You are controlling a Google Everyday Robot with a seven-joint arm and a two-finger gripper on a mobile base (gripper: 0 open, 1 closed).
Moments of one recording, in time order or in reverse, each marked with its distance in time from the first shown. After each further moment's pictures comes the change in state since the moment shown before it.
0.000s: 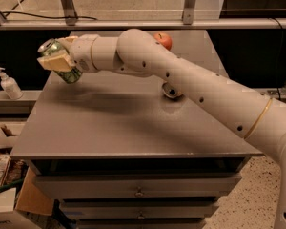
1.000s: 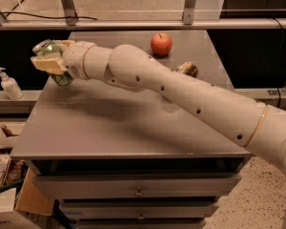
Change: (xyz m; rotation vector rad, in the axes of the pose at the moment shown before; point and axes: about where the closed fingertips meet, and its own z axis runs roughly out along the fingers) arm -0.003 0.007 0.009 0.103 -0.078 0.077
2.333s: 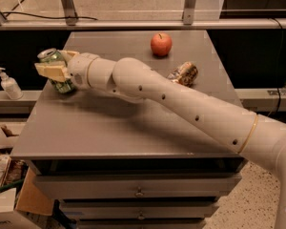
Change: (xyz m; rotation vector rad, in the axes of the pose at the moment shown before) arm 0.036 0.001 0.005 -0.006 -0.025 0.143
